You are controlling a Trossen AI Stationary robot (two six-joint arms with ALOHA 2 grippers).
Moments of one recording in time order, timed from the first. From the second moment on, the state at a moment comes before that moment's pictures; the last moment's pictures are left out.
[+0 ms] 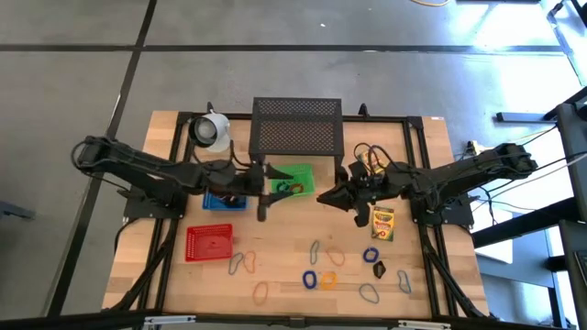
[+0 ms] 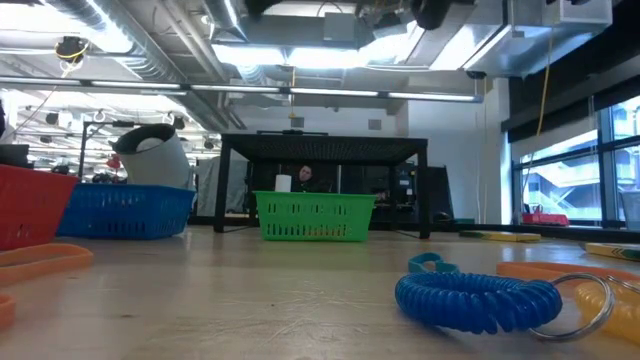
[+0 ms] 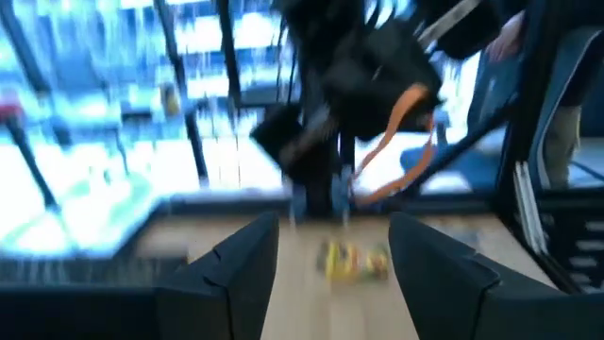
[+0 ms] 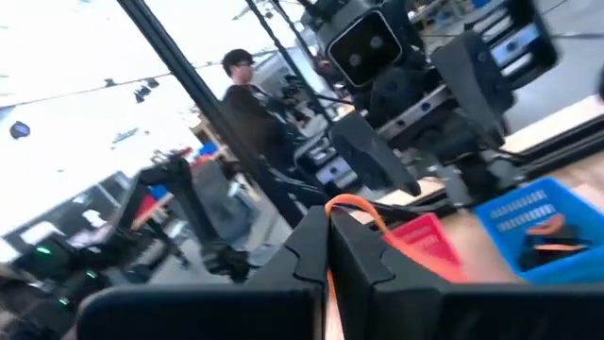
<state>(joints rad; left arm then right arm) -0.15 1.28 0.85 0.40 -0.24 0.06 0.22 1.21 0.74 0.56 -0.03 0.63</state>
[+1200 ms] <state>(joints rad) -0.16 1.67 1.02 0.85 -0.27 0.12 0.22 1.21 0.74 0.63 -0.02 0.62</state>
